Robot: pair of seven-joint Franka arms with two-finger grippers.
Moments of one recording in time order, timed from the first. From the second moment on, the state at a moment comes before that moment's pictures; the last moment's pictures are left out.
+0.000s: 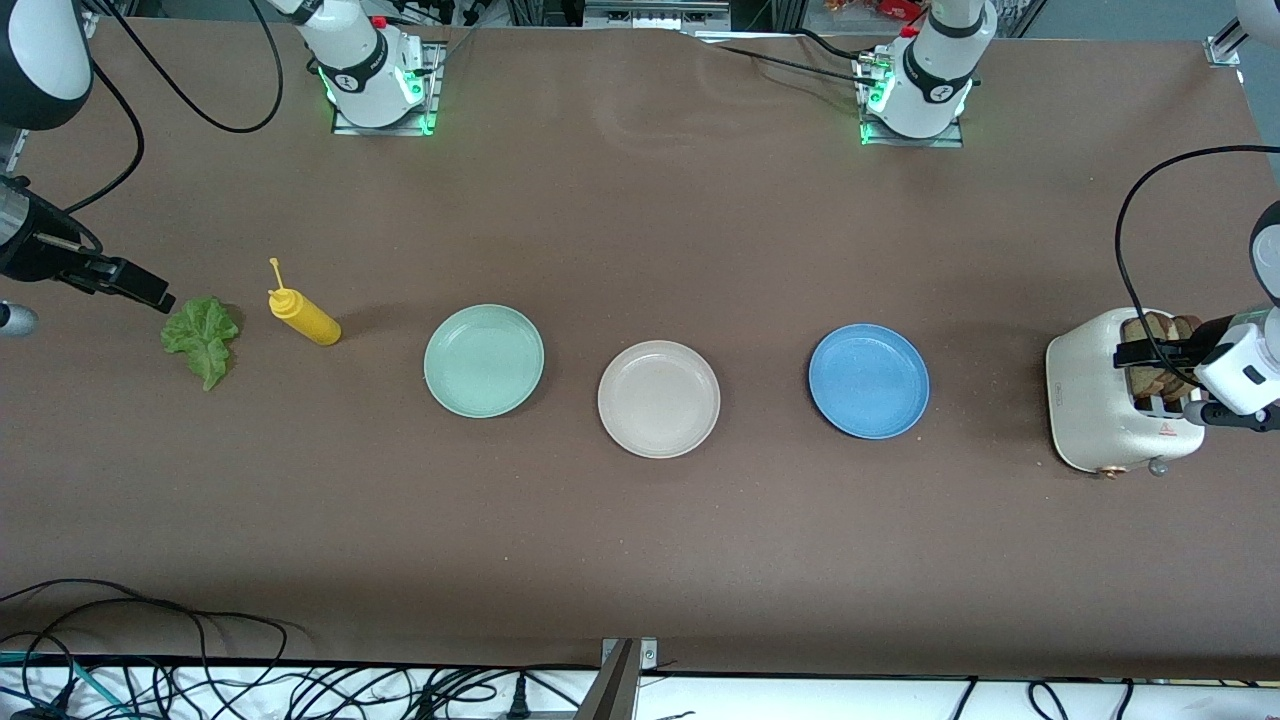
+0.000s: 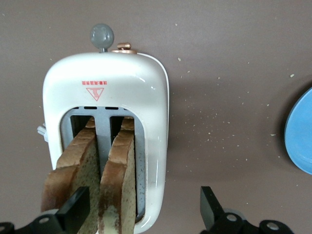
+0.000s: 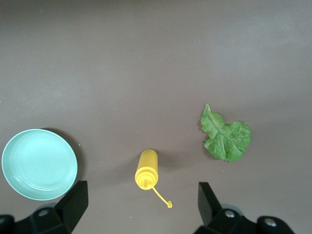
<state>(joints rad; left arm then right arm) 0.19 0.39 0.08 -1.65 0.08 1.86 0.28 -0.01 0.06 -0.06 -1.73 -0.02 1.80 0.17</state>
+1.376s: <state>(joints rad) 0.13 0.37 0.05 -1.39 0.12 1.56 0.36 -0.04 0.06 -0.10 -1.72 -0.01 1.80 0.17</state>
